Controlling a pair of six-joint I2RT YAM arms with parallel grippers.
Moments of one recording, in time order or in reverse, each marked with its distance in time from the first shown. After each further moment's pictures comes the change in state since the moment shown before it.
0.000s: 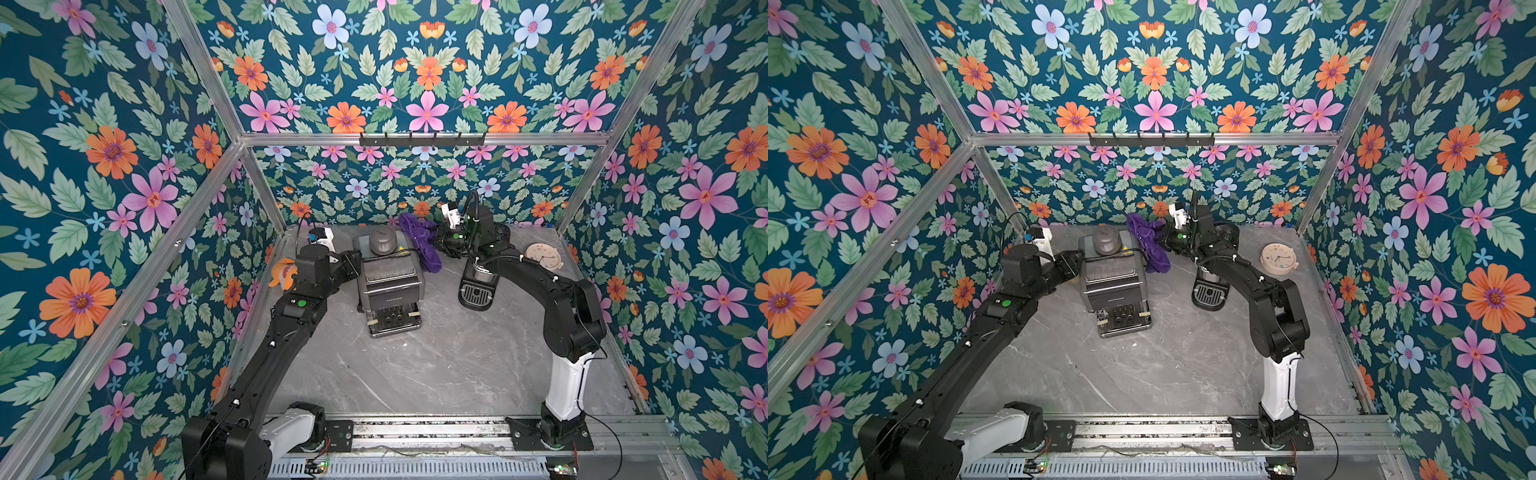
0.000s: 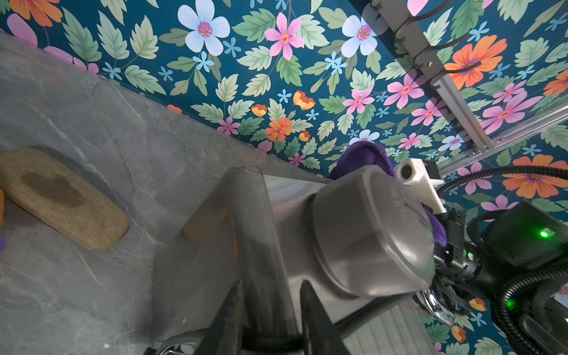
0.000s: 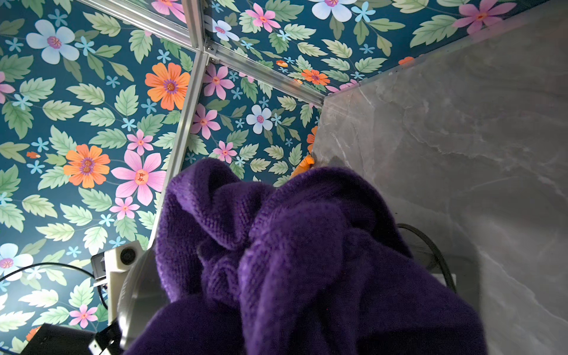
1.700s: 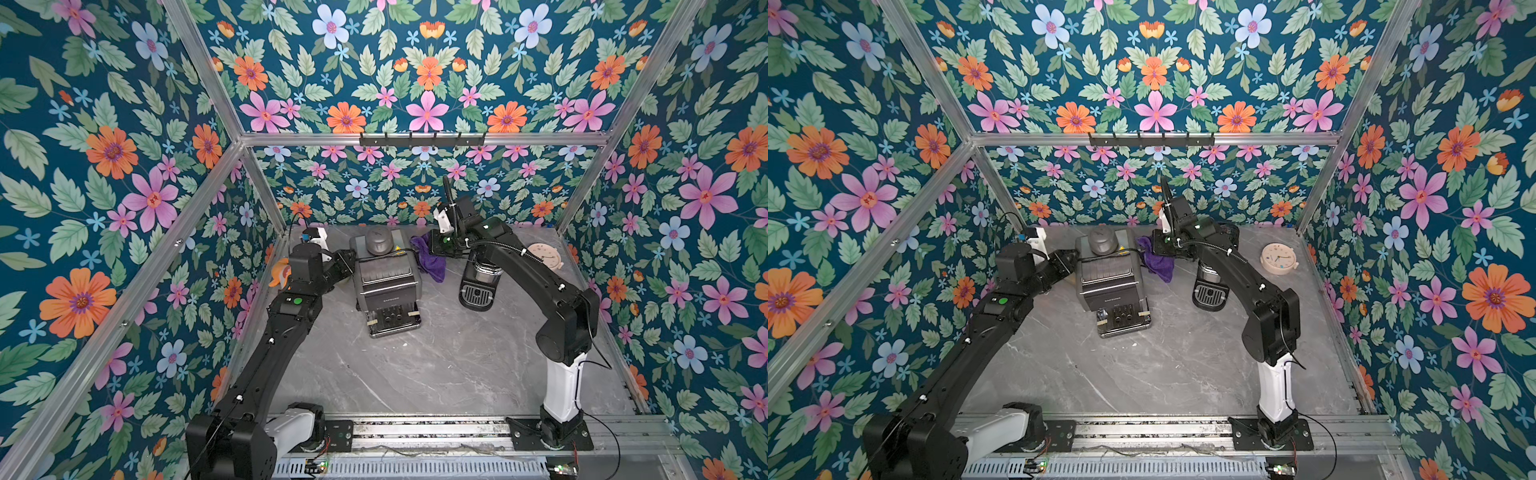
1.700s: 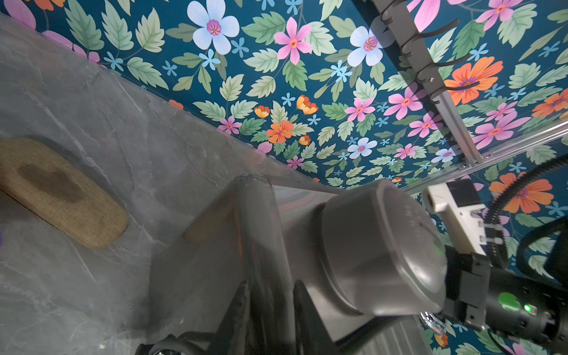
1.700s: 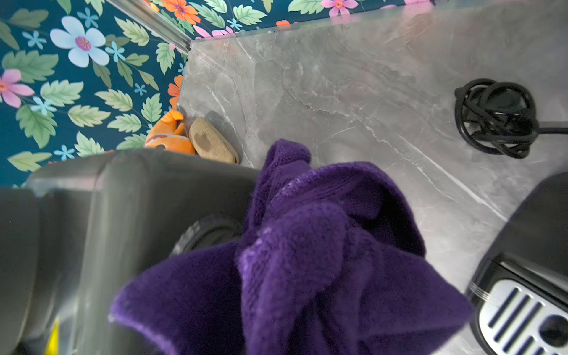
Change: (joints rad) left arm 0.092 0.003 -0.003 0.002 0.083 -0.032; right arm 0.158 -0.016 0.377 -0.863 0.517 -0.433
